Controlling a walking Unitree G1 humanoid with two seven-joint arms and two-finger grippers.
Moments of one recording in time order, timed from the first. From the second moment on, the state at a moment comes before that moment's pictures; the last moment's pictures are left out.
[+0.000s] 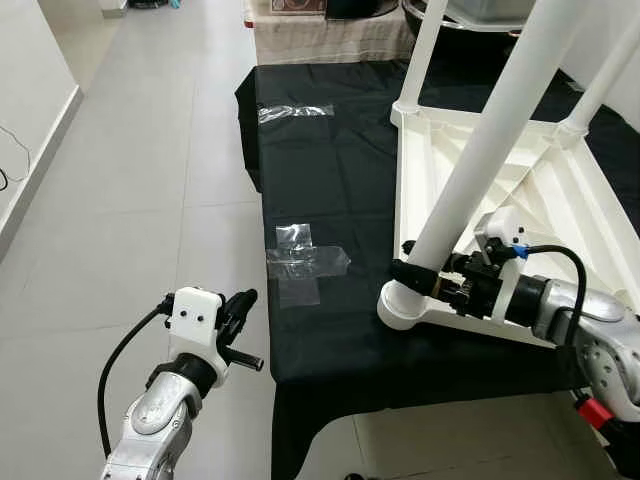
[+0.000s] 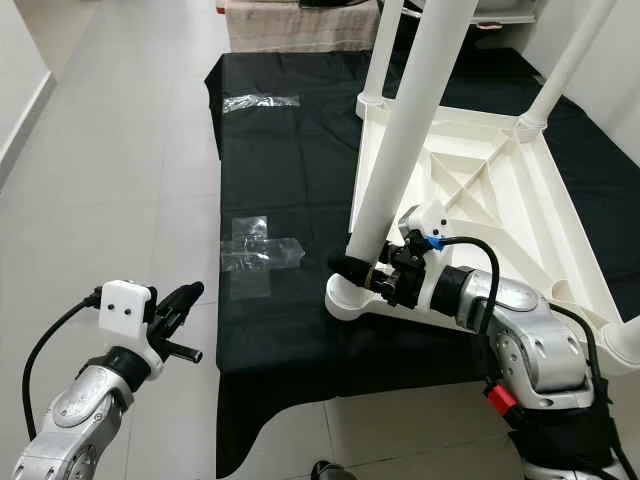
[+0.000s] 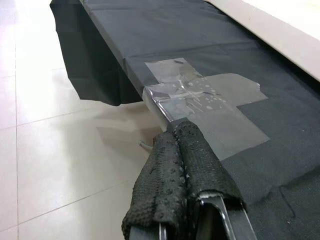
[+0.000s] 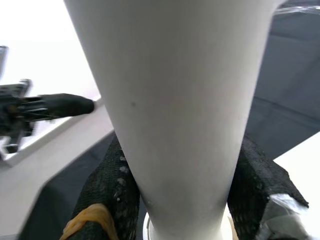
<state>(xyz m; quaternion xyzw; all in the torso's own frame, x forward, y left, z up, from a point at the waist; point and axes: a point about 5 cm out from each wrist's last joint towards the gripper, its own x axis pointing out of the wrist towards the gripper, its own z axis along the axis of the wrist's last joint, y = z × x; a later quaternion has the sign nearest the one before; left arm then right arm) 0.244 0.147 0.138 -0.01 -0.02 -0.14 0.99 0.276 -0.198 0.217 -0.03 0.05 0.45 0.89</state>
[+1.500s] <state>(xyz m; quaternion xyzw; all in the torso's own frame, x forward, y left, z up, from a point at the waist) 0.245 0.146 0.138 -0.01 -0.02 -0.15 0.99 0.241 -0.212 0.179 -0.03 0.11 0.53 0.84</state>
